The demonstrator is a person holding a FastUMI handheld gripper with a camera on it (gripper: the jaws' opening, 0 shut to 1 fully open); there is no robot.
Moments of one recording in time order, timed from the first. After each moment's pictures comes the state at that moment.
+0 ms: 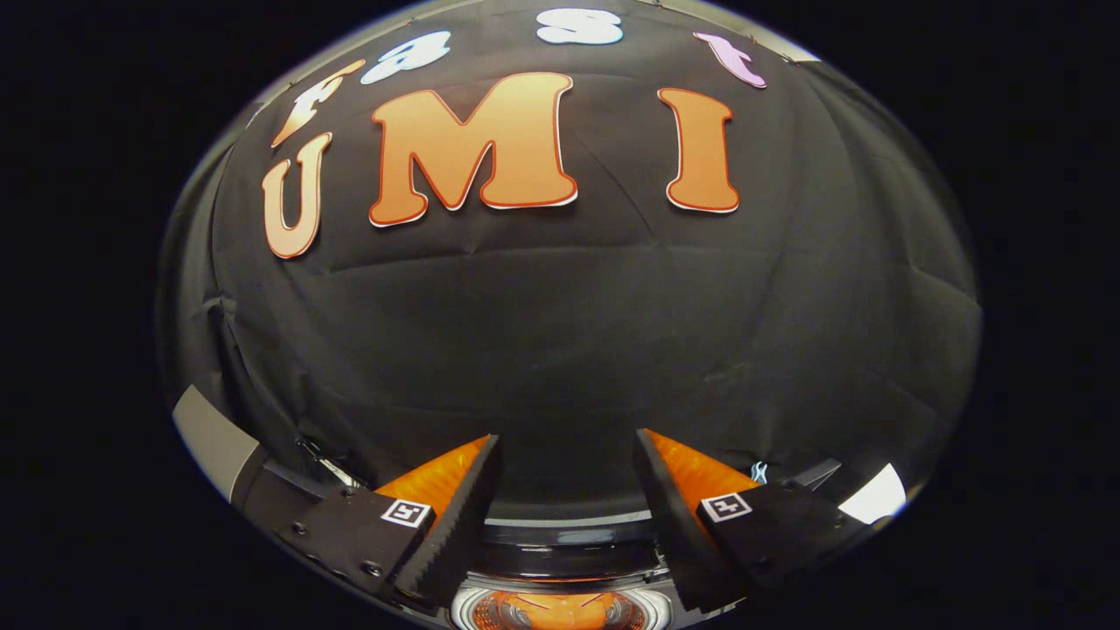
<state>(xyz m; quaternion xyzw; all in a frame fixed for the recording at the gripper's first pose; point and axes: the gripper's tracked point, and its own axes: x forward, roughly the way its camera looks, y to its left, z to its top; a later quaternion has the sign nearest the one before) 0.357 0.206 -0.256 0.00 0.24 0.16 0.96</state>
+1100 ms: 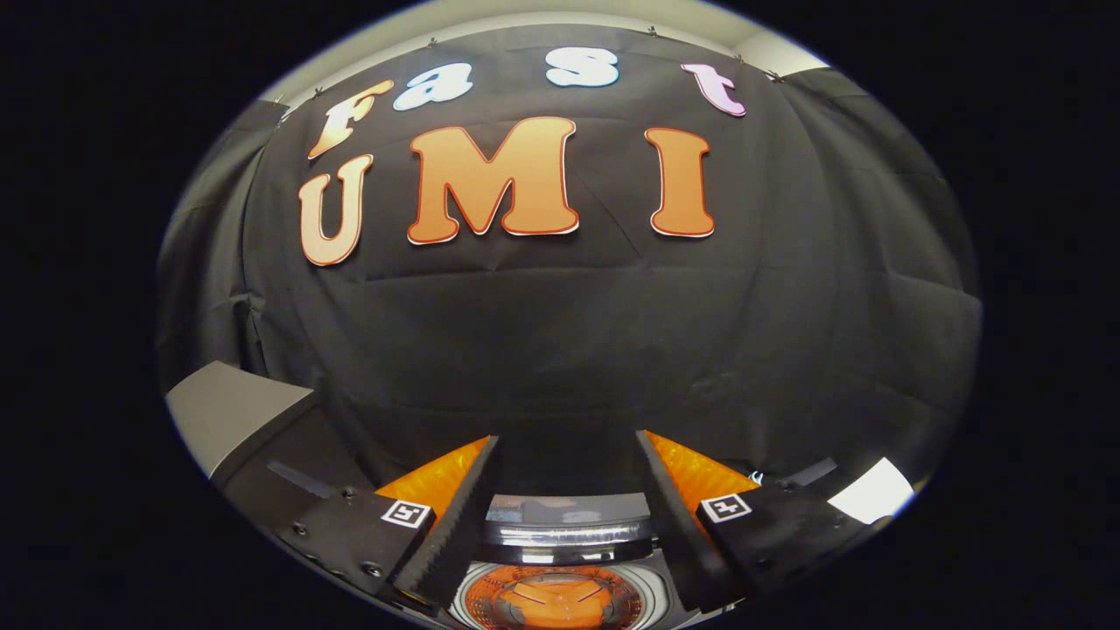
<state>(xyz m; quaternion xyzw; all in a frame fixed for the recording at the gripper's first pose) 0.258 0.172 -0.254 0.00 0.18 0.18 0.97</state>
